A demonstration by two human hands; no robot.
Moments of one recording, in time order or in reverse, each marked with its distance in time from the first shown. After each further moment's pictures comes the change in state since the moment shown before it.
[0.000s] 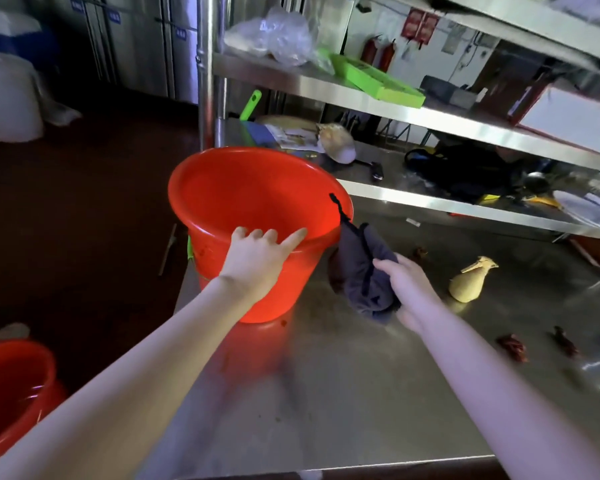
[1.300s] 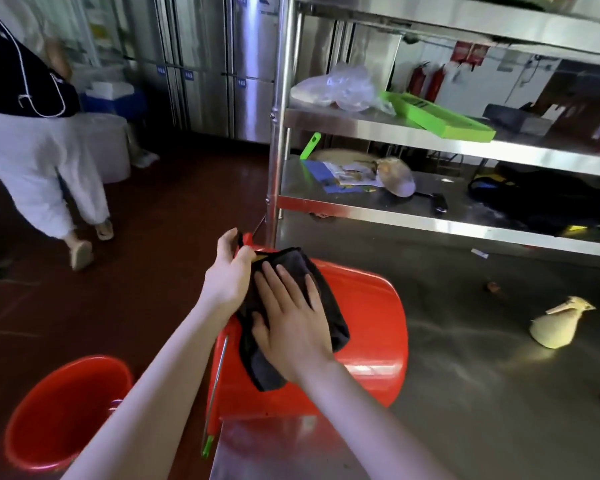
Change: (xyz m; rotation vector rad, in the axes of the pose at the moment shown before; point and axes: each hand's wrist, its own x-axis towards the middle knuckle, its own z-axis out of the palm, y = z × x) left_hand -0.049 -0.118 -0.023 -1.281 0.169 -0.874; right_hand -0.065 0.026 0.224 -1.117 -0.162 -1.053
